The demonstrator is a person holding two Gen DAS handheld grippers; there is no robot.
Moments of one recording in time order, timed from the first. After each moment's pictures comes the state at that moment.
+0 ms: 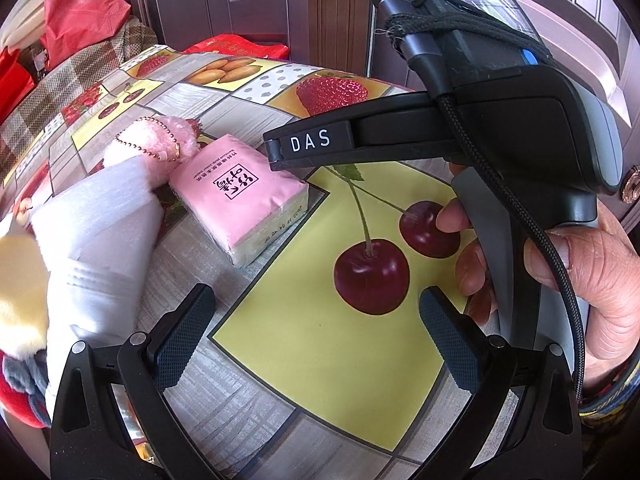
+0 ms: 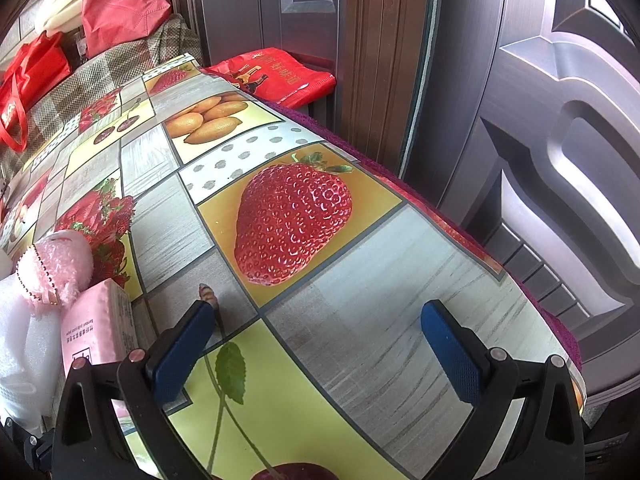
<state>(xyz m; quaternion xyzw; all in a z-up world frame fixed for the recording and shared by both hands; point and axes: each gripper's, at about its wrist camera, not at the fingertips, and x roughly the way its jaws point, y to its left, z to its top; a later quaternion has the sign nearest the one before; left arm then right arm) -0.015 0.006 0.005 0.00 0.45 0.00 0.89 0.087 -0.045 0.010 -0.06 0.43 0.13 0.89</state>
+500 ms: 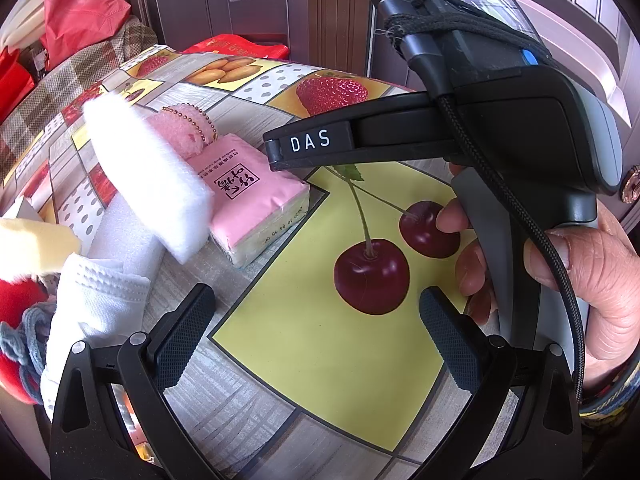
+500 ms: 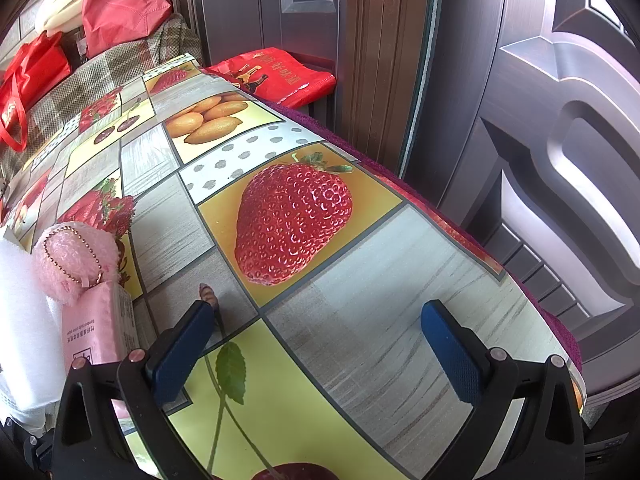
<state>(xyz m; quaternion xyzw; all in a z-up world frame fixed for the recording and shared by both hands) -0.015 0.006 0.005 0.00 0.45 0.00 0.89 0.087 -0.045 0.010 -0.06 0.43 0.13 0.89</state>
